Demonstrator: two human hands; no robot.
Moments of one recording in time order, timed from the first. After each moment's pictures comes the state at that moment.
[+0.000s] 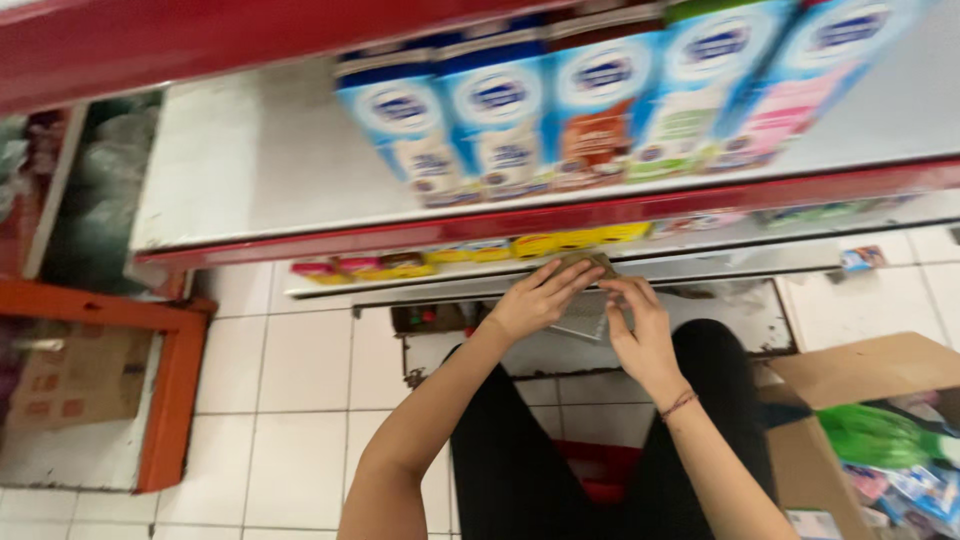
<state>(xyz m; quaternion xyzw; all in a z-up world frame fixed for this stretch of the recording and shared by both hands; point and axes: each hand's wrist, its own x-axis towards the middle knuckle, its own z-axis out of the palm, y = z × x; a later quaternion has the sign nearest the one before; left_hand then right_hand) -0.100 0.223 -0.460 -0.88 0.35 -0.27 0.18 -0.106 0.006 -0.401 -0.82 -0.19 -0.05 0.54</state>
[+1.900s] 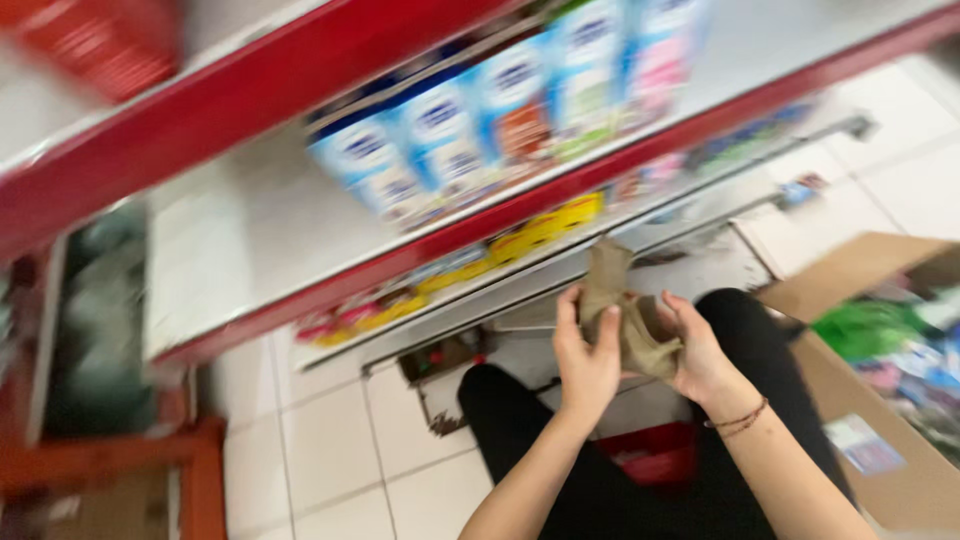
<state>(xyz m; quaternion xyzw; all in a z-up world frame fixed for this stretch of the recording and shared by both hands) -0.206 0.106 -0.331 -0.68 -0.08 -0.09 -0.72 -0.182 -0.047 -0.381 -0.36 0.23 0.30 0.85</state>
